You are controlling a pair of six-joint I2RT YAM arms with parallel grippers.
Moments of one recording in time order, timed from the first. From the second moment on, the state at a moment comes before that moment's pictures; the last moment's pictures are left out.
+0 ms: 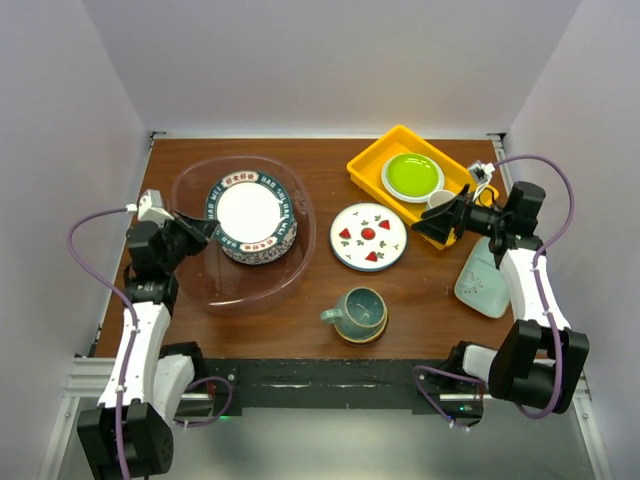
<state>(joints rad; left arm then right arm) 0.15 0.80 0.52 -0.02 0.36 -0.75 -0.26 1.20 0.82 -0.07 -1.30 0.17</state>
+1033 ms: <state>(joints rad) 0.01 1.24 0.76 -0.24 0.14 -0.70 -0.26 1.21 0.82 -0.08 -1.30 0.16</state>
